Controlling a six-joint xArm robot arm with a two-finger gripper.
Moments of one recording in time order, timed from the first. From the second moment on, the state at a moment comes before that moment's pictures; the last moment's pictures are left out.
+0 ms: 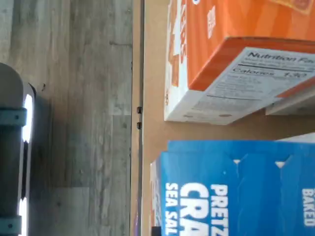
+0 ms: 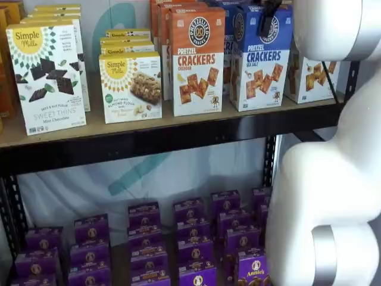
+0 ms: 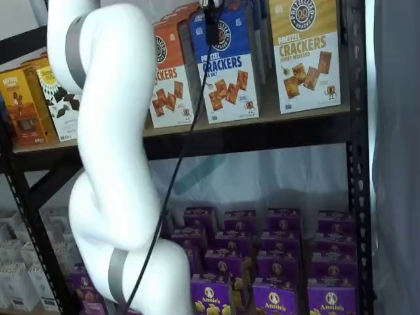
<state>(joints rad) -0.23 -0.10 -1.83 0.20 1.83 -1.73</state>
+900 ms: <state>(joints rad) -0.24 -0.29 -1.70 0.18 1.94 -1.73</state>
